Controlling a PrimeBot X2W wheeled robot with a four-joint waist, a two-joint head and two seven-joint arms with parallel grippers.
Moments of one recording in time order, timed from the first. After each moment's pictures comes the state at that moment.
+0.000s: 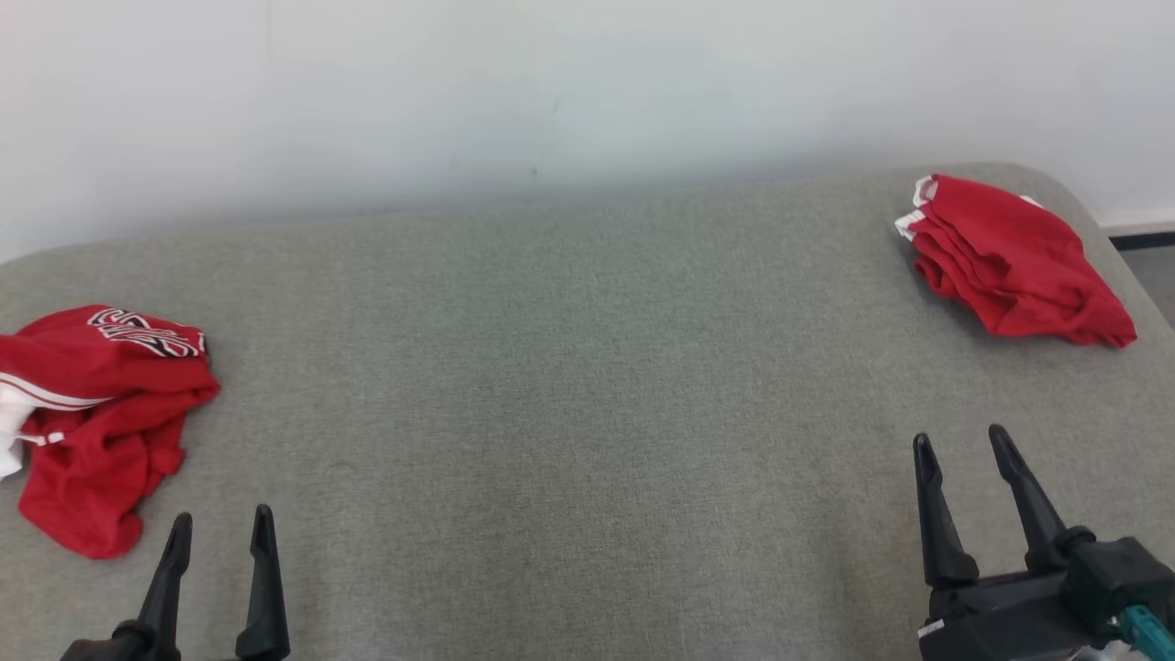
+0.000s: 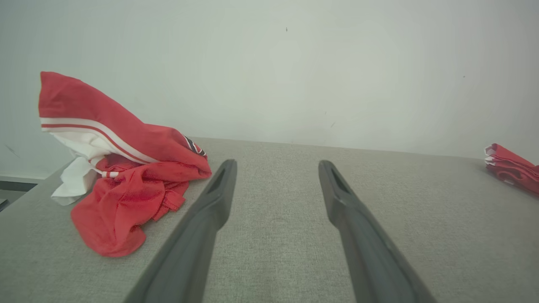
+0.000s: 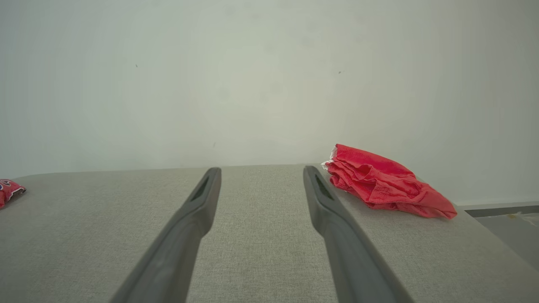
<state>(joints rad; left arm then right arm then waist) 0.05 0.08 0.11 0.04 -0.19 -0.10 -0.26 -0.05 -0.16 0.01 0.10 0.19 0.13 -0.25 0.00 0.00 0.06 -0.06</state>
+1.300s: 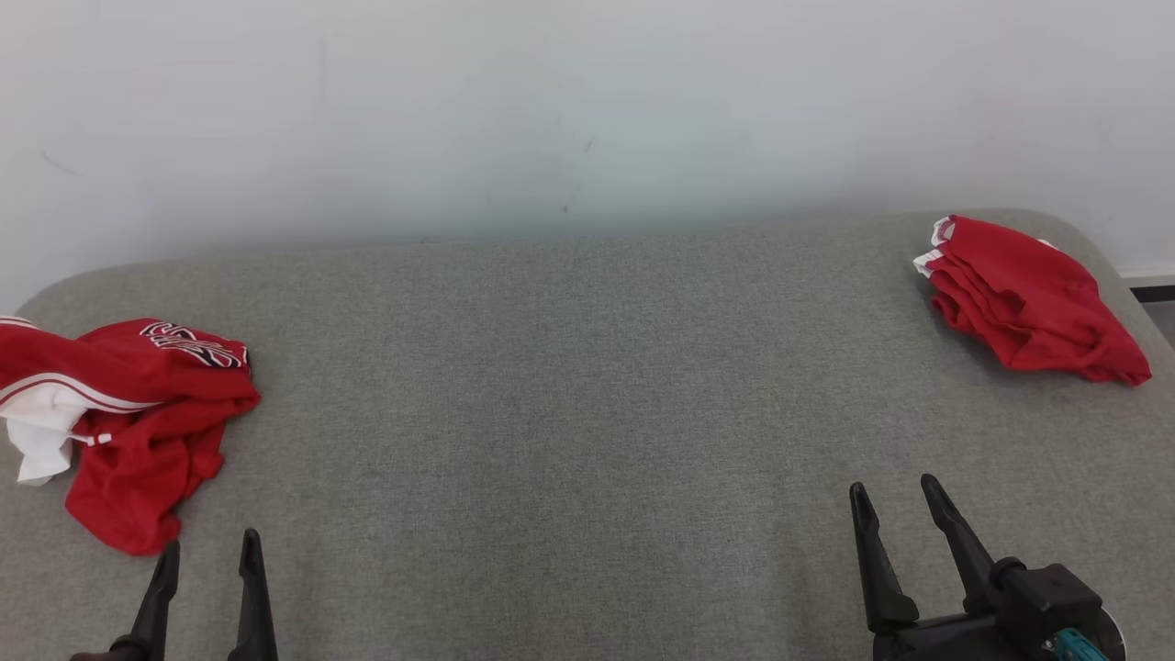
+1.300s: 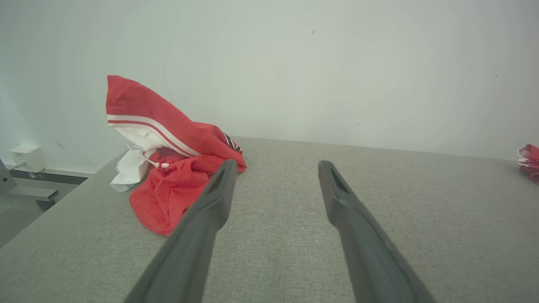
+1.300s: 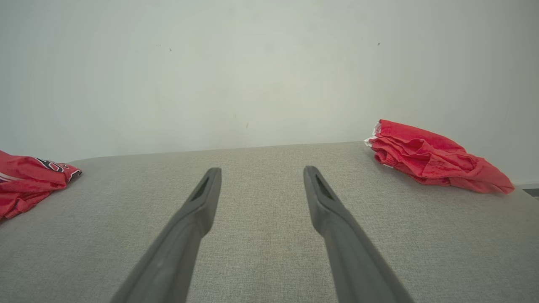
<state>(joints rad) 0.07 0.10 0.11 0.08 -0.18 -0.06 -0.26 0.04 -0.06 0.06 0.05 0.15 0.13 -0.14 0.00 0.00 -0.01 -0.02</state>
